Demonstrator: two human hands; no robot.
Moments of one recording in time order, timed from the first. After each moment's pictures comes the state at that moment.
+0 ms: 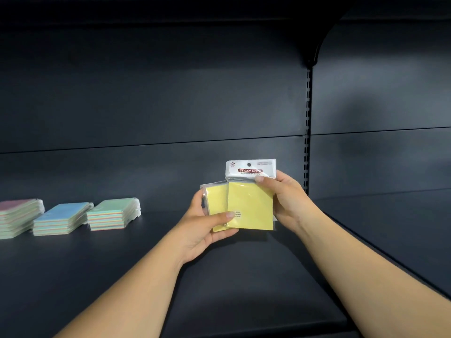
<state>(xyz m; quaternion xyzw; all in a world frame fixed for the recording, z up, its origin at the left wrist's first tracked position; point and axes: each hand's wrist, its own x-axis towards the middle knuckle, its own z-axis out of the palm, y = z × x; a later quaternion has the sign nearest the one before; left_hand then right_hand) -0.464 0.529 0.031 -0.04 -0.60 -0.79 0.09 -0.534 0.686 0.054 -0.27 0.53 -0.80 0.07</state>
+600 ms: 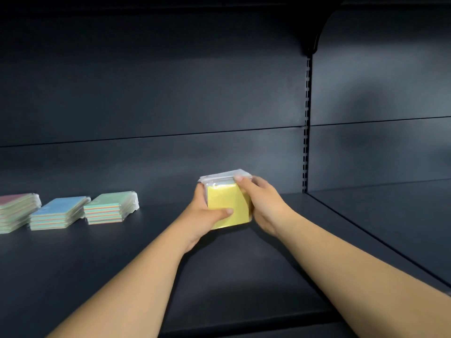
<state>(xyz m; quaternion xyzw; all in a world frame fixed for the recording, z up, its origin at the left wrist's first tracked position) -0.476 0.527 0.025 -0.03 -0.73 -0.66 0.15 -0.536 0.650 0.032 -0.19 0.64 -0.75 0.06</state>
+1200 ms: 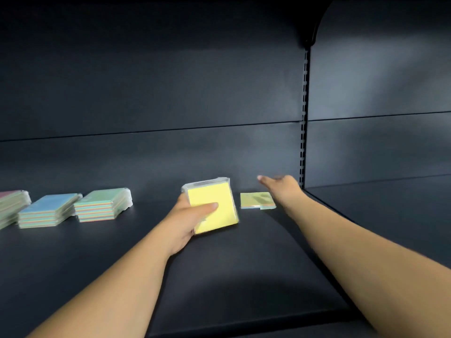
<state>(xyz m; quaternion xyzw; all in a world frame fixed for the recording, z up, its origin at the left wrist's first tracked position) -0.477 0.517 0.019 0.07 -0.69 -0.71 0.12 -0.579 0.687 0.038 -0.05 0.84 -0.54 -0.04</state>
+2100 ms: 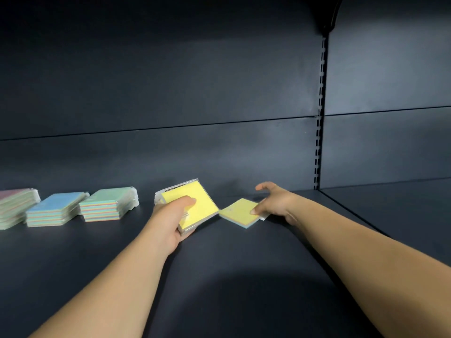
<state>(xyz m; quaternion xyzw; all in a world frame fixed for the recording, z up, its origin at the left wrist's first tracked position) -0.491 0.488 0.017 0.24 -0.57 -0.76 0.21 -0.600 0.667 0.020 -0.15 0.84 -0.50 0.13</state>
